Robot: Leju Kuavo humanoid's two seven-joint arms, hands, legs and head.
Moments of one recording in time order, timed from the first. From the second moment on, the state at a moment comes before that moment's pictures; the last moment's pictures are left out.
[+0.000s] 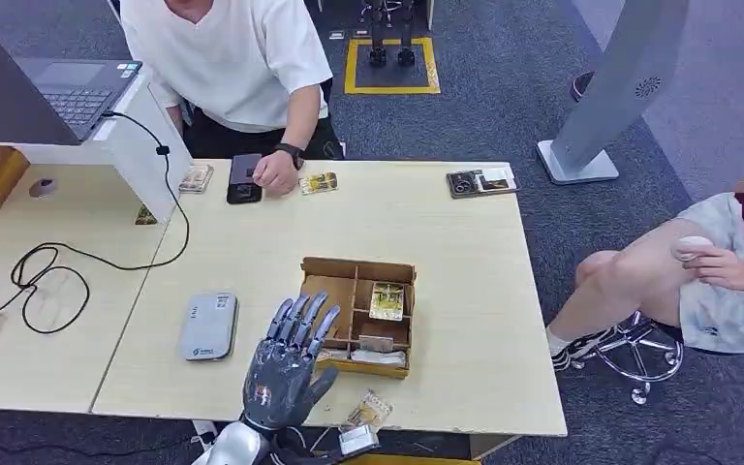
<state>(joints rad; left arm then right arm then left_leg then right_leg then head) -0.08 0.03 -0.56 -1.35 -1.50 0.67 0.10 -0.04 0.20 -1.08 -0.22 1.22 -0.15 0.08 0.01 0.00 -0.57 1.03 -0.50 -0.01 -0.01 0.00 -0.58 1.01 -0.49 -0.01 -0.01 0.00</state>
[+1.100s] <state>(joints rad) -0.17 0.09 -0.63 -1.21 -1.55 0.67 0.29 -0.05 0.20 -1.08 -0.22 1.23 -0.15 0.08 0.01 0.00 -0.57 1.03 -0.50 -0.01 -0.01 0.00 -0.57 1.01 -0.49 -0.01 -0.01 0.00</state>
